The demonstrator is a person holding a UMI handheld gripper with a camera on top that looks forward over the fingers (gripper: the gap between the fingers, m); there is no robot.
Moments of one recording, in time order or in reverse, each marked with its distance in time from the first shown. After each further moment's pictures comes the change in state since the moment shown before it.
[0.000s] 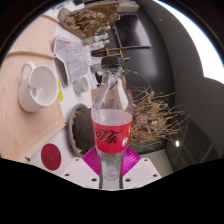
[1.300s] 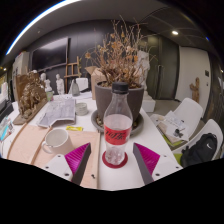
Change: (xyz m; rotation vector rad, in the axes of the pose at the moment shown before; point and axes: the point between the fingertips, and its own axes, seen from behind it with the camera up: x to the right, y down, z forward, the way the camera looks) arm -0.099 0.030 -0.060 -0.140 -0.430 1.275
